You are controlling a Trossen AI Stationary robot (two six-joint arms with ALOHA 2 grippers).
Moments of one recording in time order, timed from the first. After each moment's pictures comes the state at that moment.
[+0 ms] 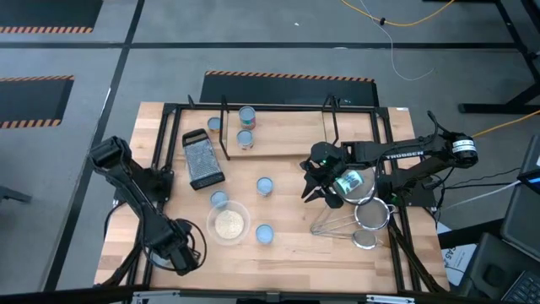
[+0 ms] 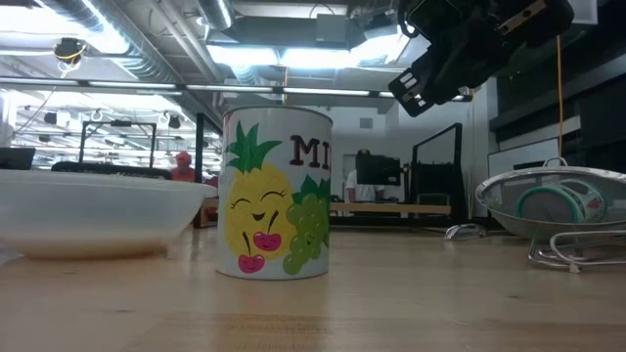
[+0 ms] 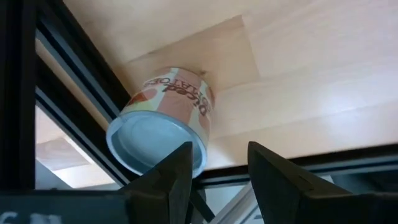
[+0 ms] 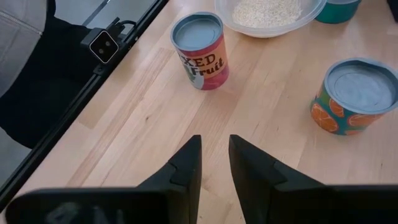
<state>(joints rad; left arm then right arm) -0.91 1.58 1.01 -0.90 0.34 -2.14 -0.05 1.38 0.87 -0.33 -0.57 -0.25</state>
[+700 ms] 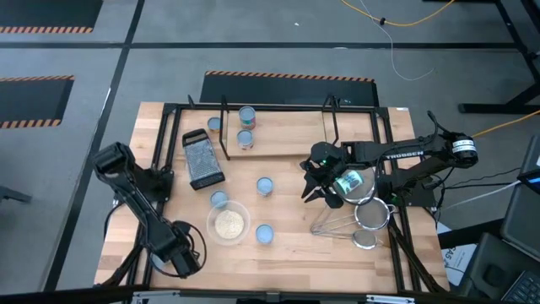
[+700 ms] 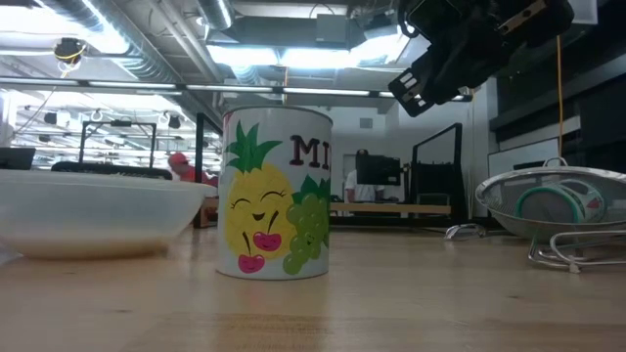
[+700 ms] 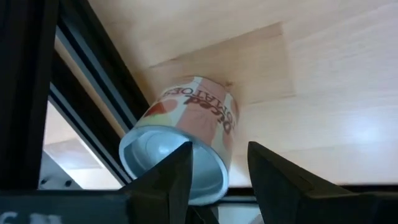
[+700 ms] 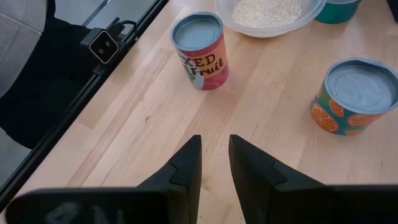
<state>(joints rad) -0.92 1.65 1.01 -0.93 0.37 -2.16 -0.05 1.38 0.87 -0.33 -0.57 -0.25</state>
